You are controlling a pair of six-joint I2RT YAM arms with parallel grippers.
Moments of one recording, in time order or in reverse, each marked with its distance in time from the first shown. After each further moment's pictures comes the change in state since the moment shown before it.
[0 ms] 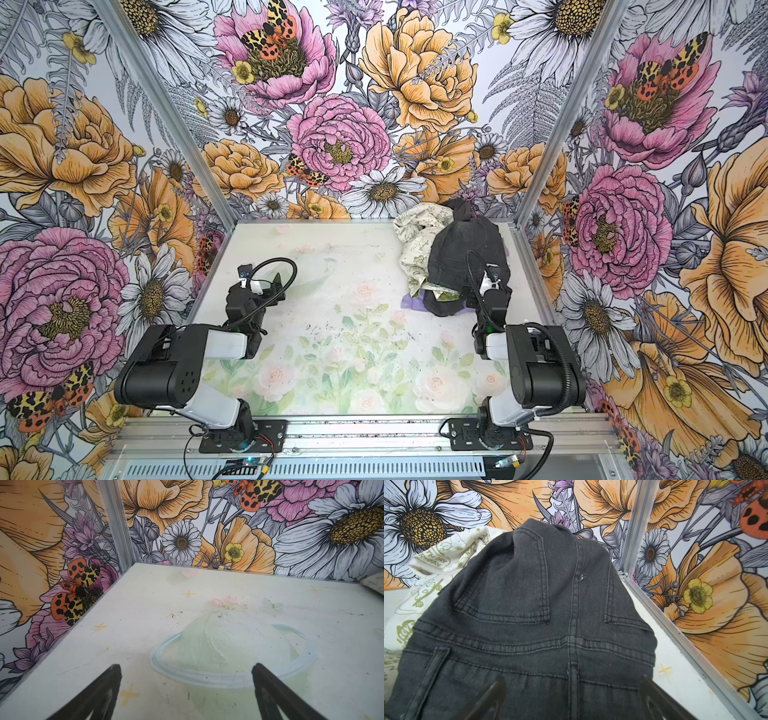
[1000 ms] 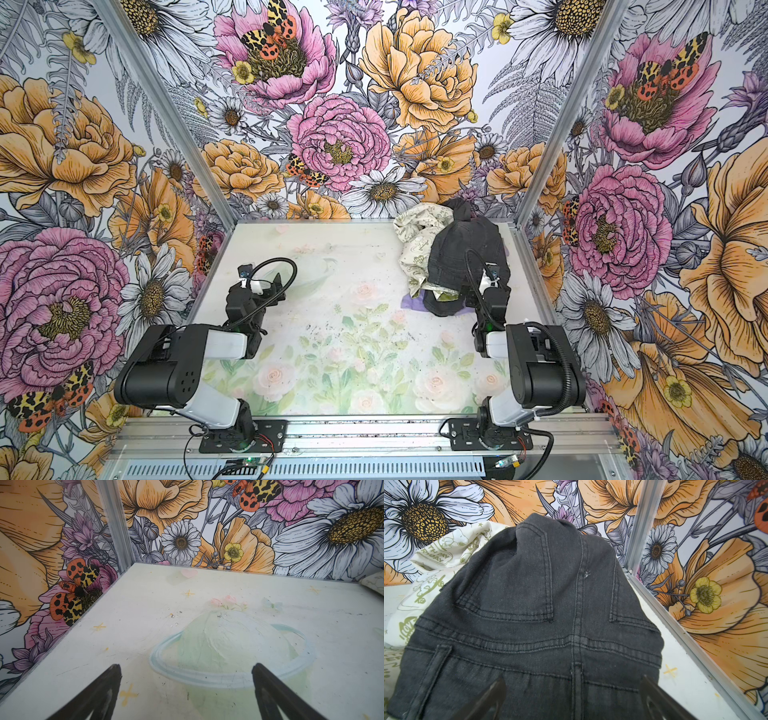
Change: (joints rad) left arm 0.000 0.000 0.000 0.000 0.003 0.000; right arm 0.000 0.000 0.020 -0.043 -0.020 -0.004
